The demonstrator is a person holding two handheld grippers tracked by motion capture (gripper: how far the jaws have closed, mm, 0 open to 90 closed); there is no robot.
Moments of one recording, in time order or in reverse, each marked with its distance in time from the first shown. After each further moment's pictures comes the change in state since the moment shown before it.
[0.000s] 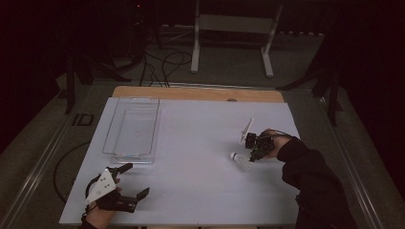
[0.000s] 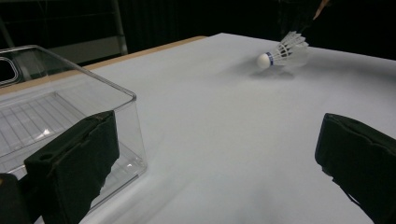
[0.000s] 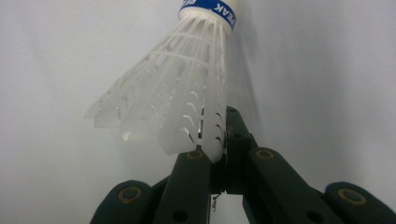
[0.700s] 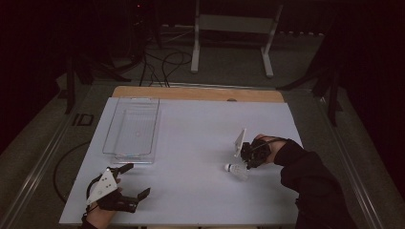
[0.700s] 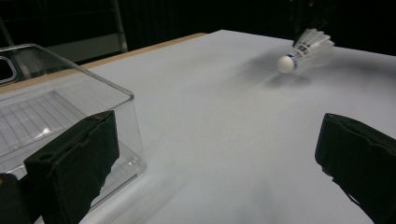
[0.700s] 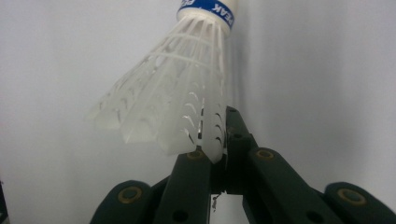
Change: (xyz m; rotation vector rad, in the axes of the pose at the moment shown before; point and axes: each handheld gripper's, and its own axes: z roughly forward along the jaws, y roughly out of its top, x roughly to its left) left arm -0.001 0.001 0.002 0.014 0.004 0.006; right arm 0.032 0.014 -0.002 0.001 0.038 -0.247
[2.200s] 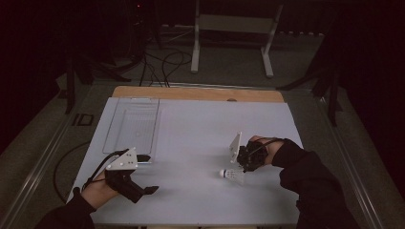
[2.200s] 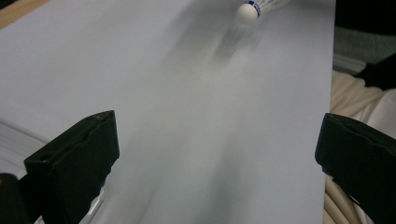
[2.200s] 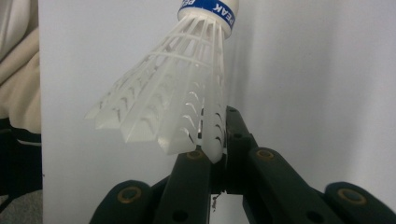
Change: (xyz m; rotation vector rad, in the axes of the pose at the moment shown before) left arm 0.012 0.083 0.034 0.386 -0.314 0.117; right arm 0.021 0.021 -0.018 -0.027 0.009 -0.138
